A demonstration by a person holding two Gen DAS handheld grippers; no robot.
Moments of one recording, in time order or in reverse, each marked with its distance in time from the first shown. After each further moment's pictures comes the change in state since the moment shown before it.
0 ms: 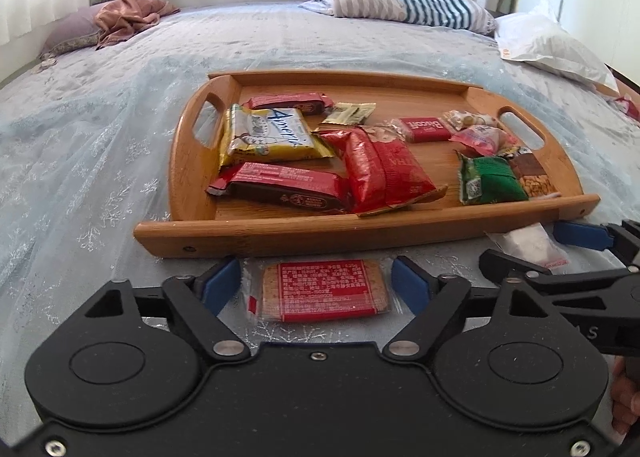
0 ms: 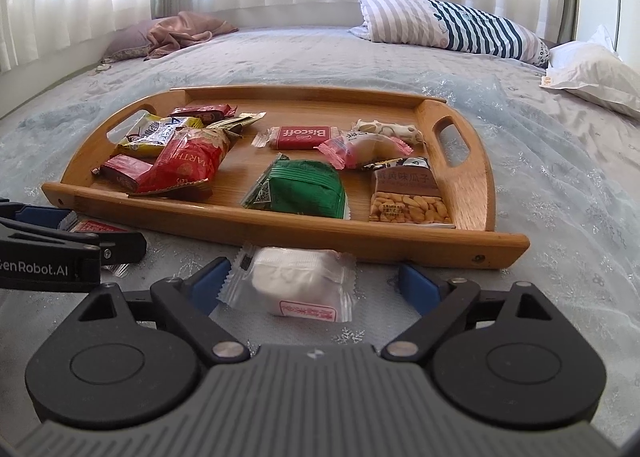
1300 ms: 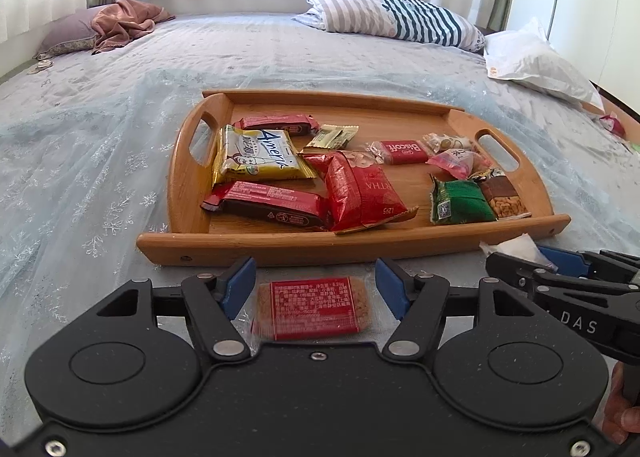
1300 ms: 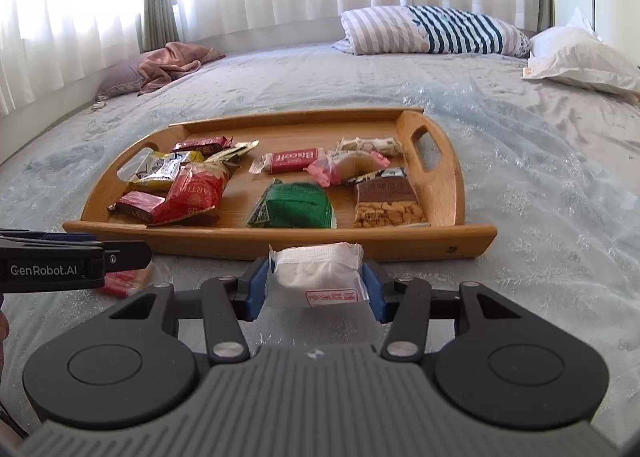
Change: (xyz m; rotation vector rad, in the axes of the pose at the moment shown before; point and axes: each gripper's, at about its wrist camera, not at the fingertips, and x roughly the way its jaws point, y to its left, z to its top) left arm -0.025 -0.002 0.006 -0.036 -0.033 -0.039; right arm -0.029 -0.008 -0.001 0.108 -0.040 0.017
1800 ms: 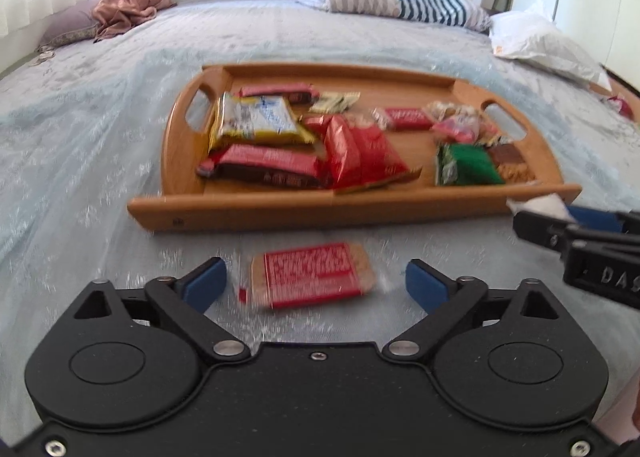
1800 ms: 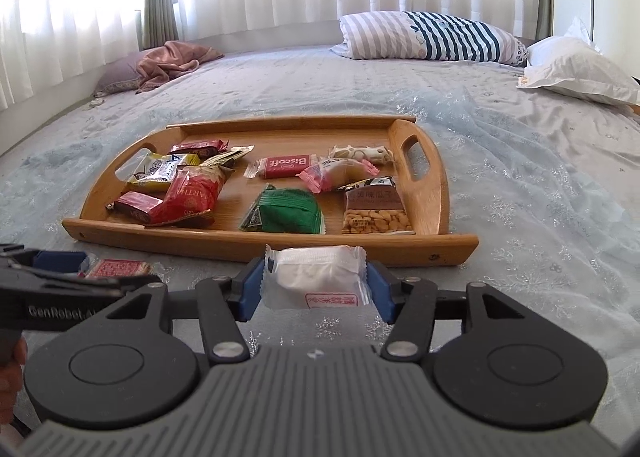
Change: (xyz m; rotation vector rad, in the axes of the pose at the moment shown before) left arm 0.014 -0.009 -0.020 0.020 0.053 0.045; right arm -0.011 -0.002 0.004 -0.033 -0.011 -0.027
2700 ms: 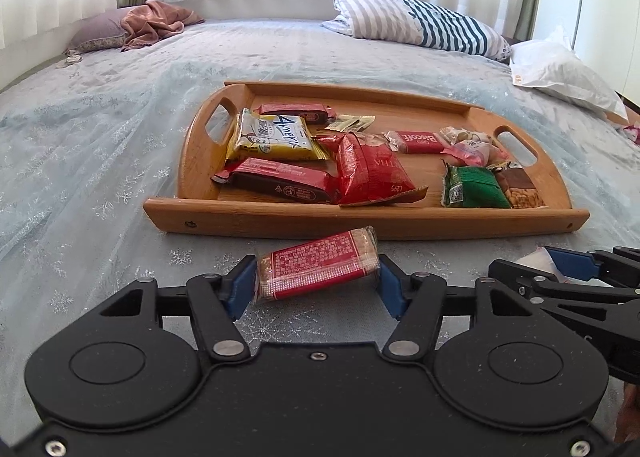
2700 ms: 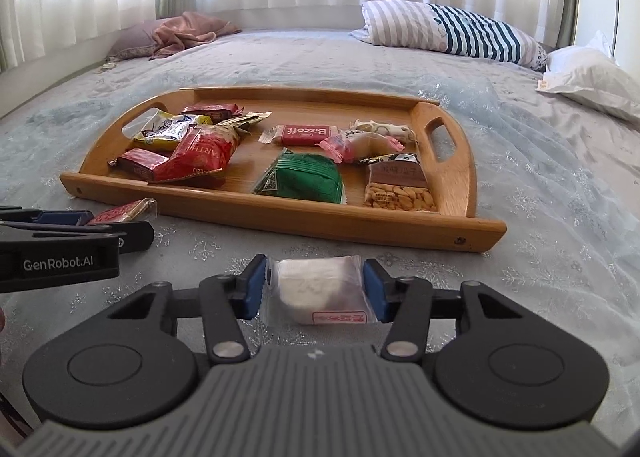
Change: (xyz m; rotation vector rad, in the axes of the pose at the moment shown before) left arm -0.010 -0.004 -0.005 -0.066 -0.083 0.041; right arm 0.016 0.012 -0.011 -0.084 0.050 0.019
